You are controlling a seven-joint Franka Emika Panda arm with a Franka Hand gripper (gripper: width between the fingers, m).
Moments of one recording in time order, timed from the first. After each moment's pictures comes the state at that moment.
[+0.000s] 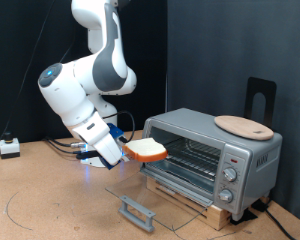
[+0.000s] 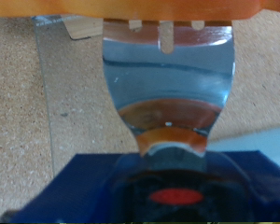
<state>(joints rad) -0.36 -0.06 -0.04 -2.49 0.50 2.05 -1.65</state>
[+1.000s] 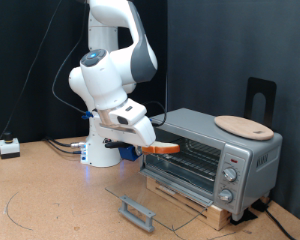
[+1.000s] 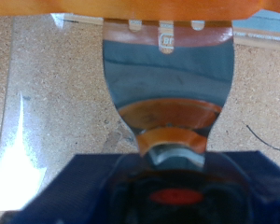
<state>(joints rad) -0.30 -0.21 0.10 -2.59 0.46 2.22 -1.76</state>
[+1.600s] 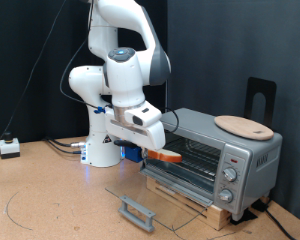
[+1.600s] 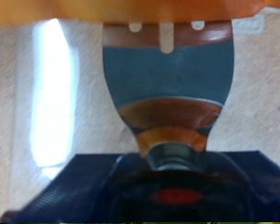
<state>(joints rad) -0.28 -0.21 0.22 -2.62 0.29 2.31 -1.48</state>
